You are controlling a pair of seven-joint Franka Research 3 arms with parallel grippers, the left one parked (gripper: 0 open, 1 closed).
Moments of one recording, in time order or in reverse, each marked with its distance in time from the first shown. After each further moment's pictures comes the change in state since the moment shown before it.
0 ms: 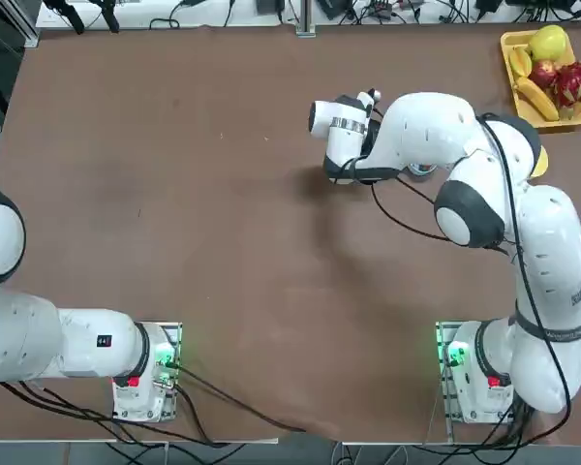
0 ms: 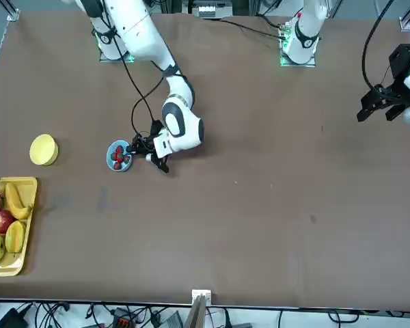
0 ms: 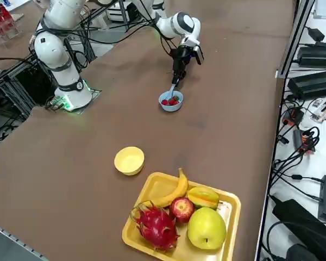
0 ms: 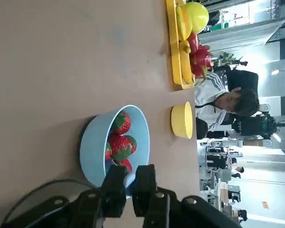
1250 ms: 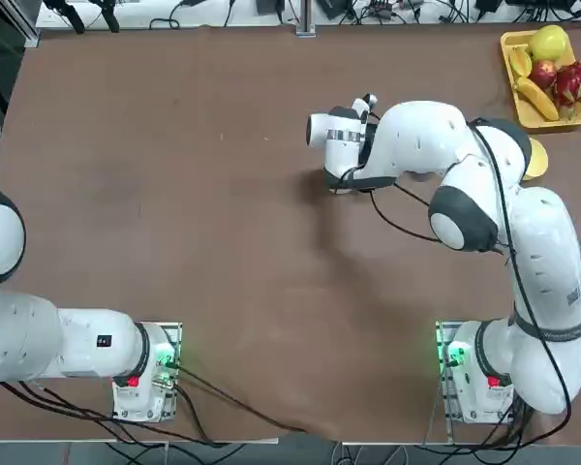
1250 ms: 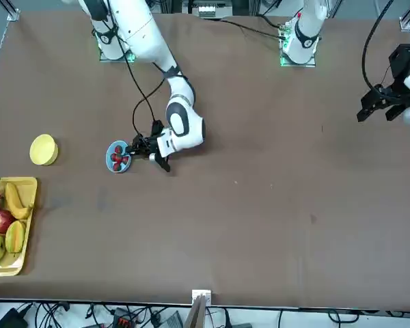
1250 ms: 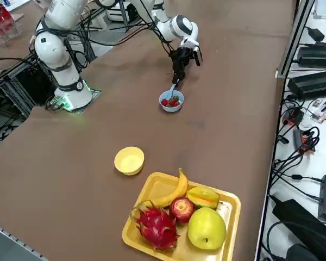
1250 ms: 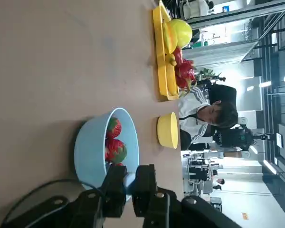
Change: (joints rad) arm 0.029 0.035 0.002 0.003 -0.080 -0.049 0.000
